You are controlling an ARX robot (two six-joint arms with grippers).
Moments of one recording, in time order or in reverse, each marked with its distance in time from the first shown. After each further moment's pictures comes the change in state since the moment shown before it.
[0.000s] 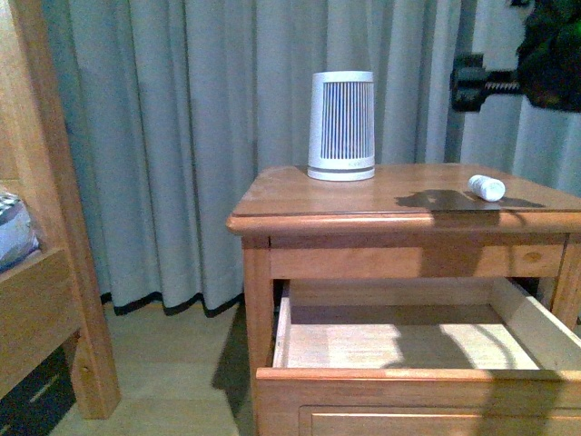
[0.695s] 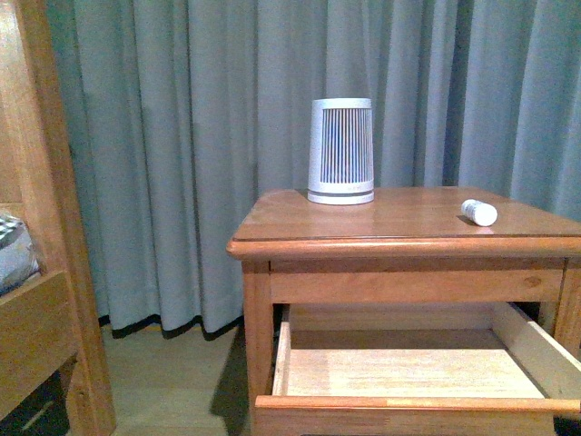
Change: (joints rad) left arm 0.000 0.000 0.000 0.000 0.000 0.000; right arm 0.171 -0.694 -1.384 0.476 0.028 0.151
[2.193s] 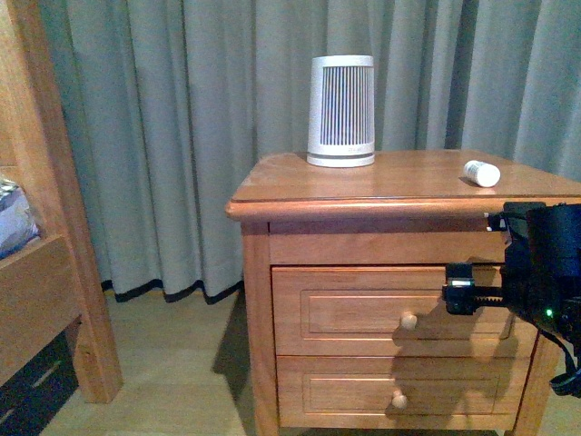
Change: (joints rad) left arm 0.000 0.000 0.000 0.000 0.000 0.000; right arm -0.158 0.960 0.844 0.214 0.048 -0.171
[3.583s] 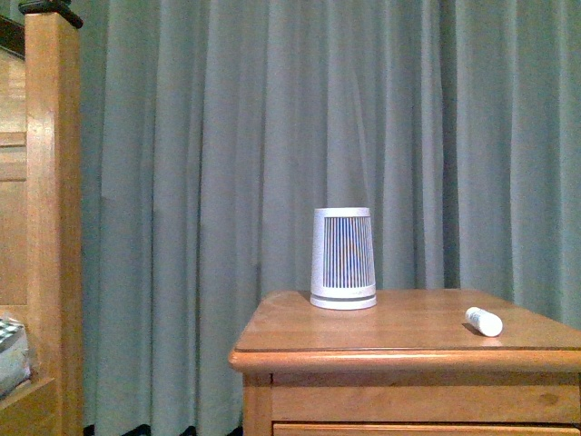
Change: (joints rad) left arm 0.000 0.000 0.000 0.000 0.000 0.000; right arm -0.188 -2.191 -1.157 -0.752 -0.264 0.056
